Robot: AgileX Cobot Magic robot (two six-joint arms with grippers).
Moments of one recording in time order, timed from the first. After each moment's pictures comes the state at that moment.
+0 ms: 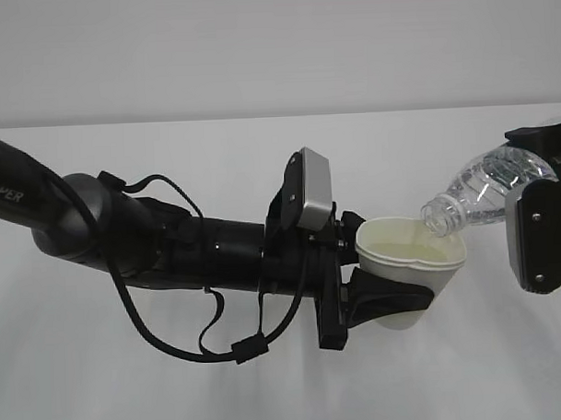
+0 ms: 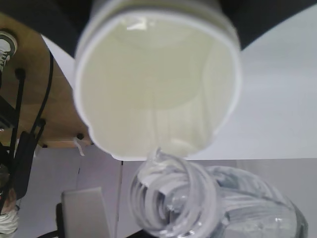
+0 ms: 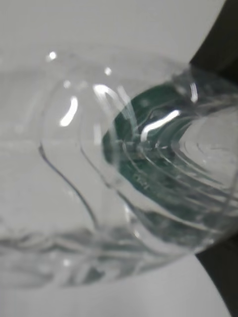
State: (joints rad) left arm -0.67 2.20 -1.13 1.13 -1.14 -0.54; right arm 0.19 1.30 -0.44 0.04 -0.40 -1.80
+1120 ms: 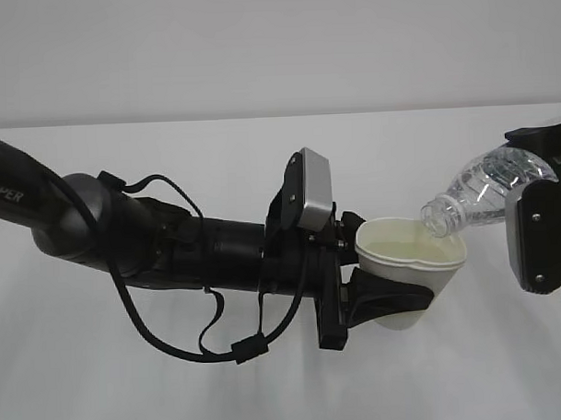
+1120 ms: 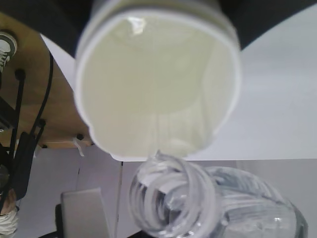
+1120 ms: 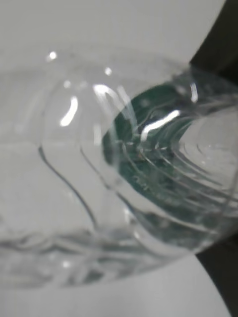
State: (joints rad) left arm -0.67 2.20 -1.13 1.13 -1.14 -0.54; right arm 0.19 1.30 -0.44 0.04 -0.39 -1.80
